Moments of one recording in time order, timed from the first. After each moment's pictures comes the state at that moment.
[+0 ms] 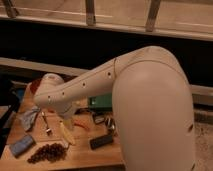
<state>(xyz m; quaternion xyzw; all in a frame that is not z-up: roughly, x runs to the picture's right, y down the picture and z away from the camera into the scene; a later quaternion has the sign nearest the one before) -0.142 0.138 0.727 -0.26 0.13 0.14 0.95</state>
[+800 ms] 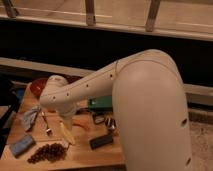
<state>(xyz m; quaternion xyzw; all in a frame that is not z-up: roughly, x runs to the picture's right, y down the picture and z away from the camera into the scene) -0.151 0.146 0.754 -0.26 0.10 0.18 0.94</state>
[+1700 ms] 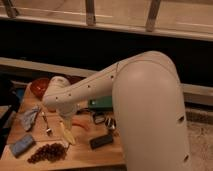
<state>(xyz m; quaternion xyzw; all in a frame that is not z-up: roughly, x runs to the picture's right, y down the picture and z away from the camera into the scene) -0.154 0.150 0.767 -0.27 0.08 0.20 0.94</state>
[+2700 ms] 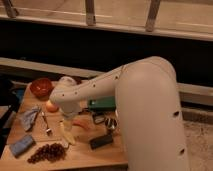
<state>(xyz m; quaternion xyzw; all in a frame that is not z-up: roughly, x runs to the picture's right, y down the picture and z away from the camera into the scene) -0.163 0.165 0.787 -0.32 0.05 0.20 0.92</state>
